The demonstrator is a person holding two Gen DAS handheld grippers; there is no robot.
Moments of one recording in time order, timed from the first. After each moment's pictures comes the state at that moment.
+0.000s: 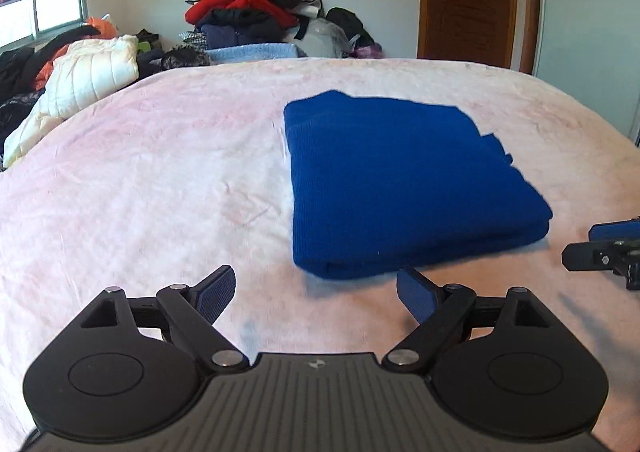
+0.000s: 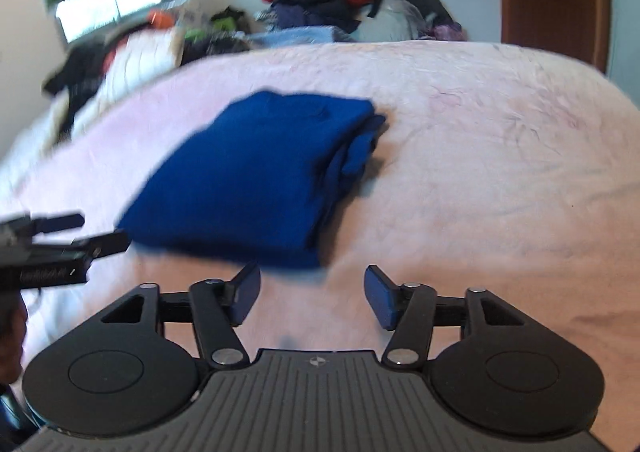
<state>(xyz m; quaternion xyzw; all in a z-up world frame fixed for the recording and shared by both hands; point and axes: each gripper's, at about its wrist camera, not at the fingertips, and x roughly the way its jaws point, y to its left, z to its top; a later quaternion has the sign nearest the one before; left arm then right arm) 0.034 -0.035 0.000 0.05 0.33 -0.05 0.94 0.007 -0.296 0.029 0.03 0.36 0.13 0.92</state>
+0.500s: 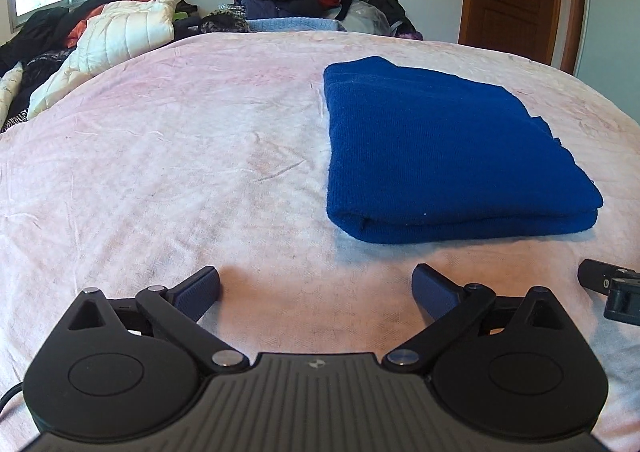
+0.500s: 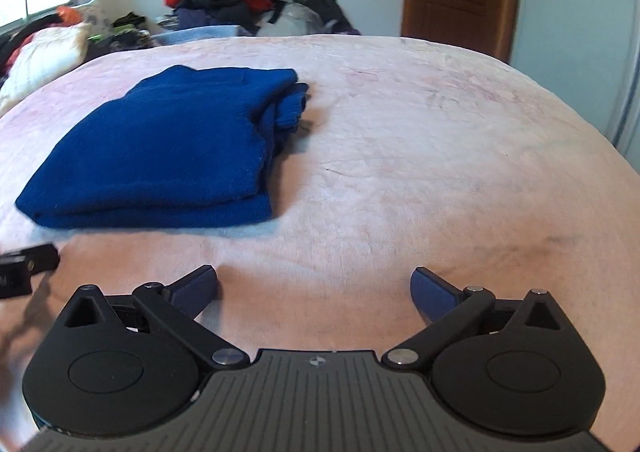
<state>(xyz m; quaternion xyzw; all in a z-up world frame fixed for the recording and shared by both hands) 0.034 -0.023 -0.023 0.01 0.35 0.00 0.94 0.000 -0.266 -0.015 0.02 0.34 -0.06 0.94</state>
